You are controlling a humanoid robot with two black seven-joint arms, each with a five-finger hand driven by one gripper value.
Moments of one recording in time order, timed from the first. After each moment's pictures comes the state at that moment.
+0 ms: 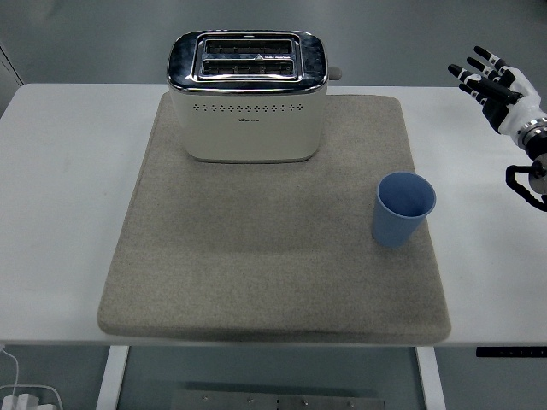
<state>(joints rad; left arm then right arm) 0.02 0.00 -0.06 -0.12 -0.04 -0.10 0.10 0.97 -0.30 0.63 0.47 -0.23 0.09 0.18</state>
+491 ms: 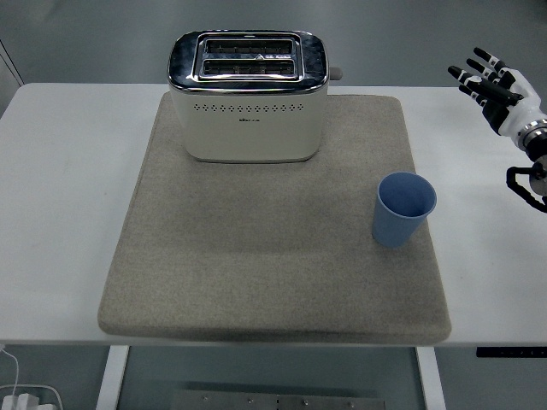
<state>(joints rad) 0.01 0.00 -0.06 -0.12 -0.04 -0.10 0.10 0.96 -0.31 0.63 0.47 -0.24 0.10 0.18</state>
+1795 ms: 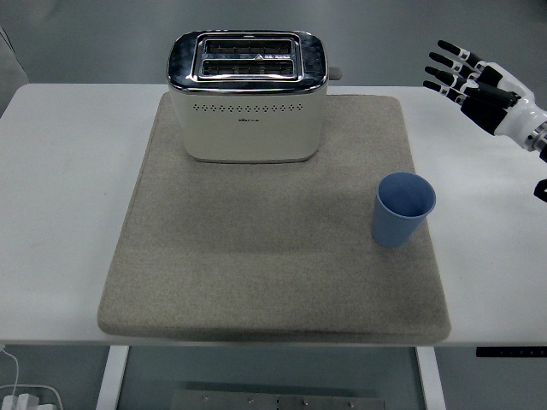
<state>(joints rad) 0.01 0.00 -0.06 -0.12 -0.04 -0.10 0.10 0.95 -0.39 0.61 0.47 -0.25 0.61 0.26</state>
